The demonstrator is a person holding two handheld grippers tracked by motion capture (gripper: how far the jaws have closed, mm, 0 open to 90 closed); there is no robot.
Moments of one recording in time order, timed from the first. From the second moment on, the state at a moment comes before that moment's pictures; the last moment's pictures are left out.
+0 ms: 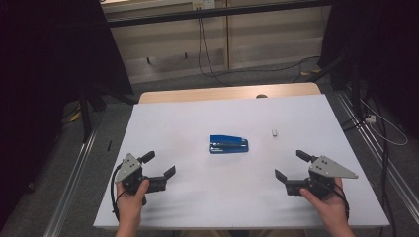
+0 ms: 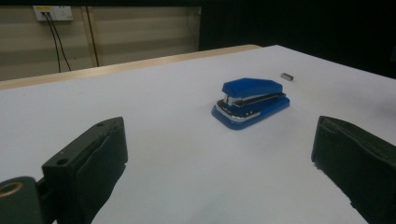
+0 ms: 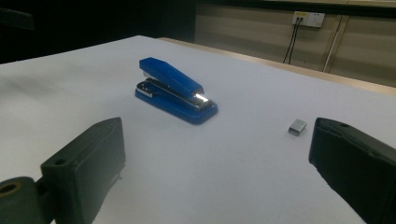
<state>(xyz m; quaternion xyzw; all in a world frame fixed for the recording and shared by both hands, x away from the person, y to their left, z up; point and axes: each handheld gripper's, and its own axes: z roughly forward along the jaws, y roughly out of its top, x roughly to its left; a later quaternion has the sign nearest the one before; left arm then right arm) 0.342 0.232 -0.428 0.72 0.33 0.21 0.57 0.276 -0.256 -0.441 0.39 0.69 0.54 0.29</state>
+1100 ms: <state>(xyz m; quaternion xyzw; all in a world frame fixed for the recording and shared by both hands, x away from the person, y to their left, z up) 0.381 0.182 -0.422 0.73 0.32 0.18 0.58 0.348 -0.214 -0.427 0.35 0.72 0.53 0.27</state>
